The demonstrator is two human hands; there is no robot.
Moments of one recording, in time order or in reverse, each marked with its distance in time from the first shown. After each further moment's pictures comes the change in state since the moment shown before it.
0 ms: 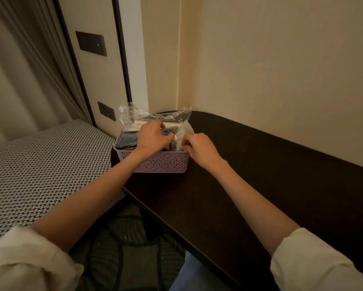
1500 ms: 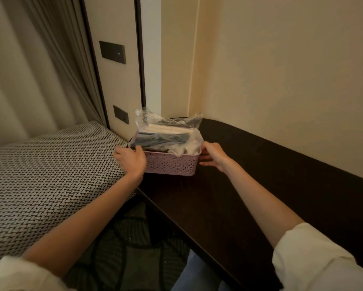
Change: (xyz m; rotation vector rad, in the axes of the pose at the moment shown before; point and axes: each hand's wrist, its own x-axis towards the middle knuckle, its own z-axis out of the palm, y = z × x) left_hand -0.060 -0.047 -0.013 -0.398 0.380 -0.849; right_hand 0.007 0.016 0.005 1.038 -0.180 0.747
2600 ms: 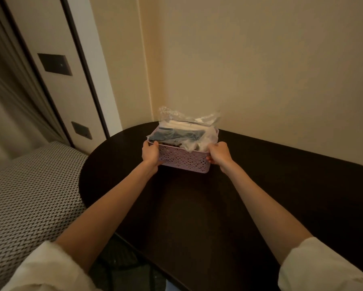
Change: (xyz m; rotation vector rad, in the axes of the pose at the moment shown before) left_hand -0.062 0.075 0.144 -0.359 -0.669 -0.146; right_hand 0.014 0.032 -0.120 -0.034 0.445 -0.088
